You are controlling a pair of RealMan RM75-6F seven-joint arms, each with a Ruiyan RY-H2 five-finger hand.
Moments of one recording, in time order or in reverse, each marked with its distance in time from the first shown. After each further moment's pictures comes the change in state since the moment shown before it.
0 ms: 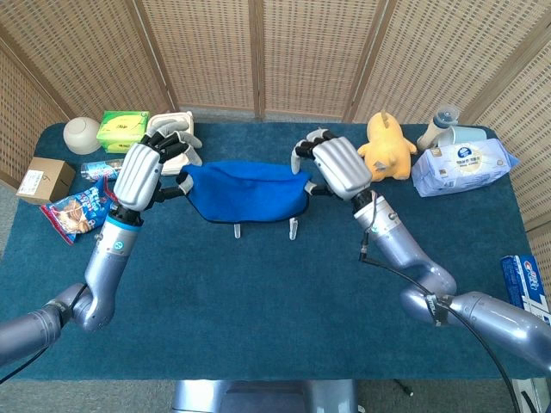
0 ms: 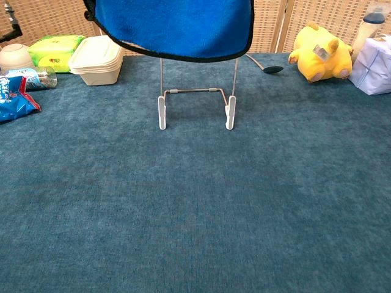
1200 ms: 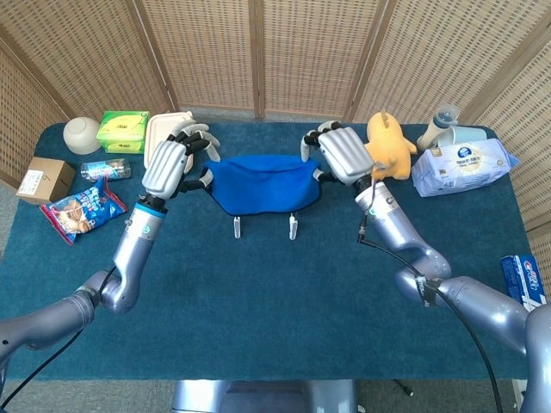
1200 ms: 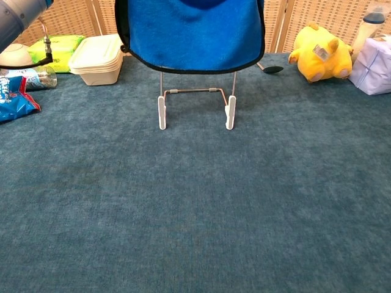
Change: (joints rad) left arm -0.103 -0.163 0.016 0.269 -0.082 -0.127 -0.094; right arm 0.066 -0.073 -0.057 0.217 0.041 -0.056 0.023
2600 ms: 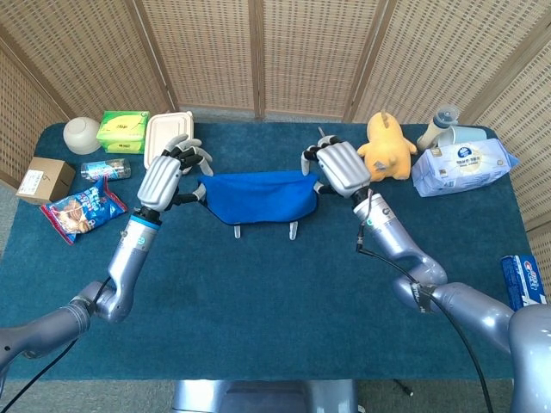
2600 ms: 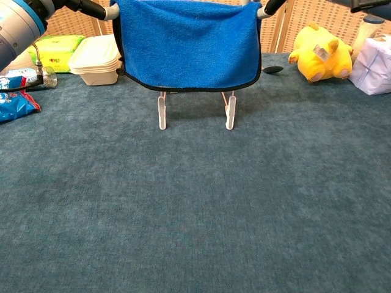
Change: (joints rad) left arm 0.050 -0.029 0.052 0.042 0.024 0.009 -0.031; right arm -0.014 -0.068 -0.053 0.071 -0.037 0.019 0.012
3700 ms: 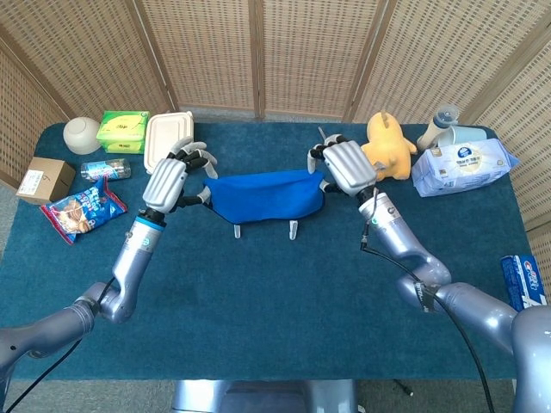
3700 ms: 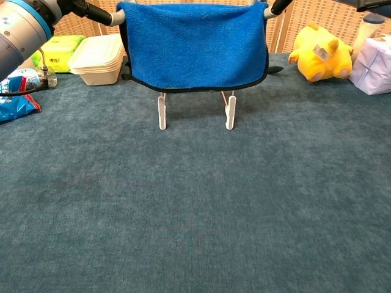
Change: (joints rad) left arm -0.008 -0.023 0.001 0.015 0.007 -0.015 -0.003; right arm -0.014 0.008 -0.004 0.015 0.008 -0.001 -0.003
